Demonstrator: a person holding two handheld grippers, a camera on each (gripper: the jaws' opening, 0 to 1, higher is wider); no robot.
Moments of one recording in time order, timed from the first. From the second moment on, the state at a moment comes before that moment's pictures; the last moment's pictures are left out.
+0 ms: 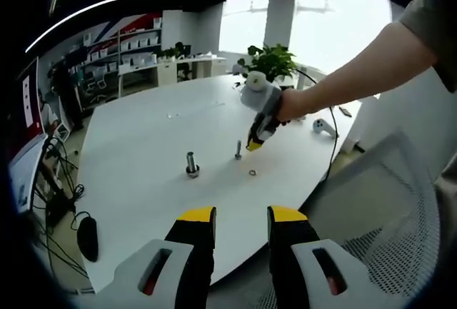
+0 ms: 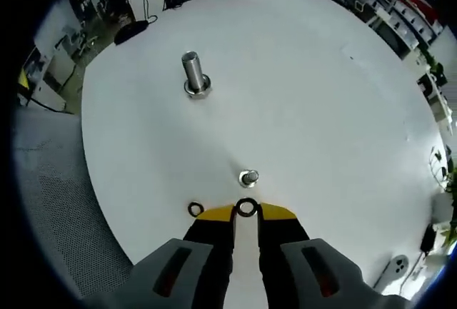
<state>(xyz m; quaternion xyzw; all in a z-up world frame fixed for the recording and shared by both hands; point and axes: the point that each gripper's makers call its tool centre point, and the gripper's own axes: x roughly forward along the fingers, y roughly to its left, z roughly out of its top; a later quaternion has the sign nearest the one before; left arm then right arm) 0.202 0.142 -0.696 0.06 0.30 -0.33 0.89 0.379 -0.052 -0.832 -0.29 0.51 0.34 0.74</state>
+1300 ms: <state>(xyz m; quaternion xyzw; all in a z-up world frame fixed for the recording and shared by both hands) 0.202 0.143 -0.698 0.06 0.30 -0.34 0.89 0.394 -0.034 -0.814 -0.30 0.48 0.36 0.74</state>
